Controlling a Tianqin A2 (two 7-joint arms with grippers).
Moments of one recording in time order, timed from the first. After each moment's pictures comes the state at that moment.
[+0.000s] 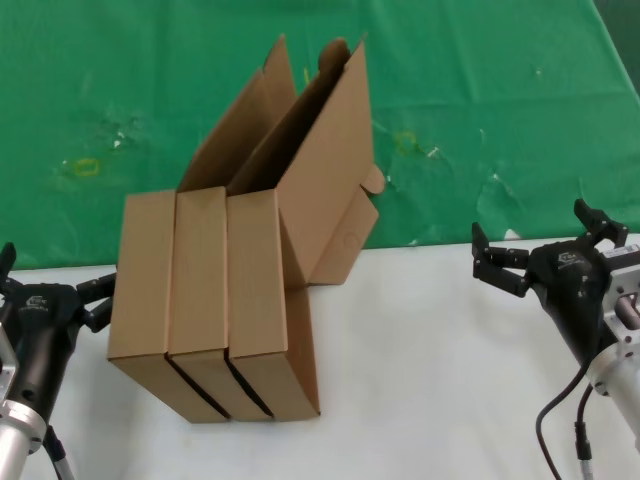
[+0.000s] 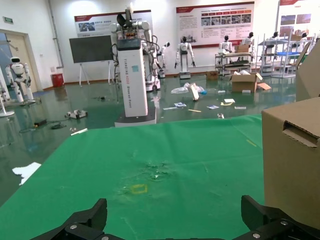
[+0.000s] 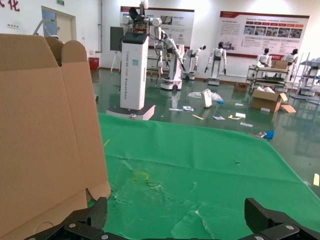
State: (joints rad) left arm 0.00 -0.30 1.60 -1.60 -1.80 0.00 0.00; right arm 0.05 0.30 -1.63 1.56 1.77 -0.03 0.00
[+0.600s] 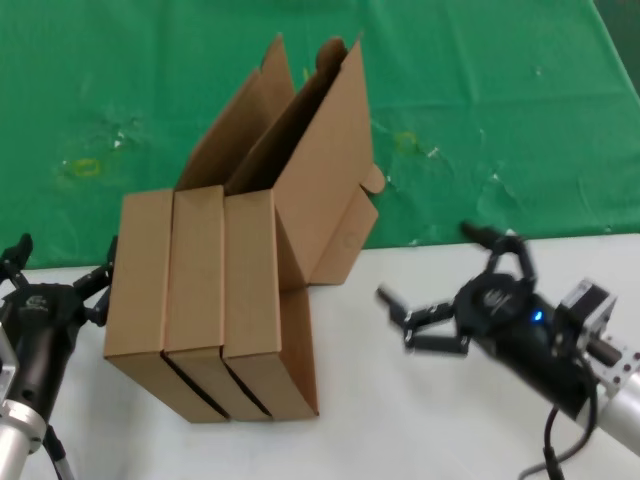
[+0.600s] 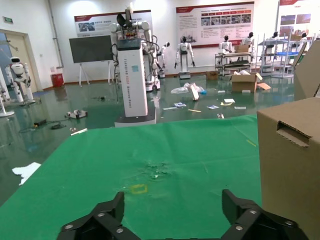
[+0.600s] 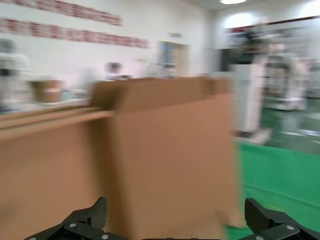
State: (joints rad) left arm 0.00 -0.30 1.60 -1.60 -1.80 0.00 0.00; right arm 0.03 0.37 -1.59 1.55 2.02 -0.54 -0.24
